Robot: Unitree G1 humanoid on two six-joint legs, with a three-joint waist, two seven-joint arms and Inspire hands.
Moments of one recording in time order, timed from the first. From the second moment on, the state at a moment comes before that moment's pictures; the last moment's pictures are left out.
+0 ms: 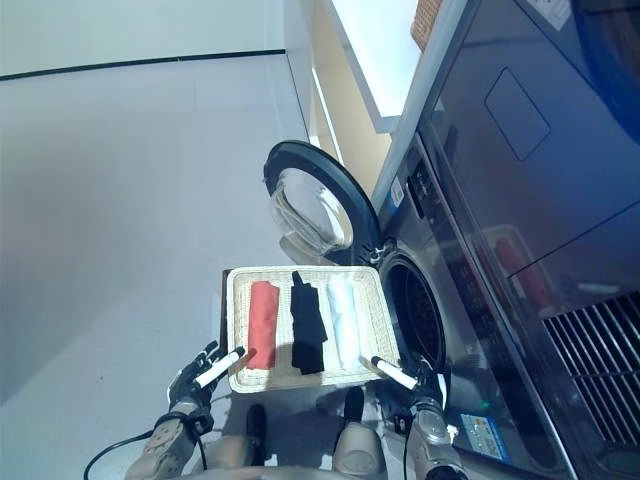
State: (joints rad) left arm 0.11 0.20 -0.18 0.63 -0.60 -0.13 0.14; right arm -0.02 -0.19 0.08 0.93 0.40 -0.17 -0.24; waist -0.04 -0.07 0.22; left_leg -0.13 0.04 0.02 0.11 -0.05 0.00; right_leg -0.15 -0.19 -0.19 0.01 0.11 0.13
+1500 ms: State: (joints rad) left arm 0.00 0.31 -0.32 0.39 -0.63 -0.18 0.11; right arm -0.63 -0.48 0.07 1.33 0.36 -0.13 -0.35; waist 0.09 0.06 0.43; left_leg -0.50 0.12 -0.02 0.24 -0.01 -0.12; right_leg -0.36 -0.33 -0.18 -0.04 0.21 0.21
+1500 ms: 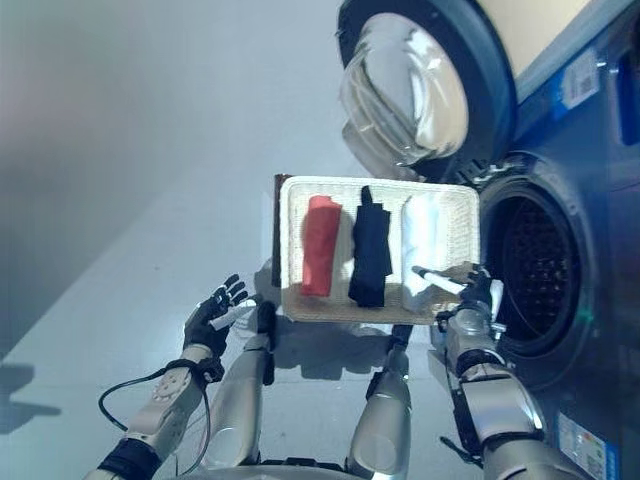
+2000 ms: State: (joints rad) left arm -0.02 0.31 -0.37 0.40 -0.63 -0.19 0.09; right arm -0.66 -0.47 0.03 1.36 0.36 -0.13 -0.38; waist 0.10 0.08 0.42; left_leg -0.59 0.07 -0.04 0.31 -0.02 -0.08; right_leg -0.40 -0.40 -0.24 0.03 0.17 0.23
